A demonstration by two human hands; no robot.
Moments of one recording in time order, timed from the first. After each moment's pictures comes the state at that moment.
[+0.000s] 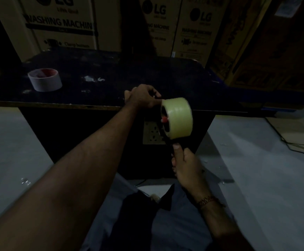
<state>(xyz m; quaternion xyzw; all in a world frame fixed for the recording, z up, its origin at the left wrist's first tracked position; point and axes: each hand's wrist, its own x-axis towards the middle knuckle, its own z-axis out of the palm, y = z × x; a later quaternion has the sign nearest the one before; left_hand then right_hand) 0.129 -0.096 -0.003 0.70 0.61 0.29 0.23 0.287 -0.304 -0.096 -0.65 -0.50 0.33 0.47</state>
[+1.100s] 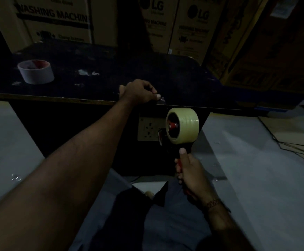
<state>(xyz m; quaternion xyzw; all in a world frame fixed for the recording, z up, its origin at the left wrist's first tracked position) 0.130 -0.089 -0.011 0.69 0.61 0.31 0.21 0.319 -0.321 -0.112 -0.66 -0.44 0.41 0.45</state>
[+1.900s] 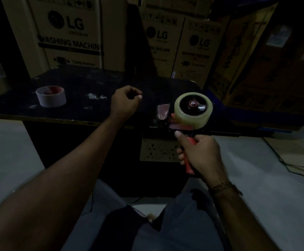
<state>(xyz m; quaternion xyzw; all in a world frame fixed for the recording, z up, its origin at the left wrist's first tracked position) 0.089 -0.108 0.022 0.59 0.54 0.56 0.21 0.305 -0.286 0.025 -0.62 -0.50 0.32 0.51</state>
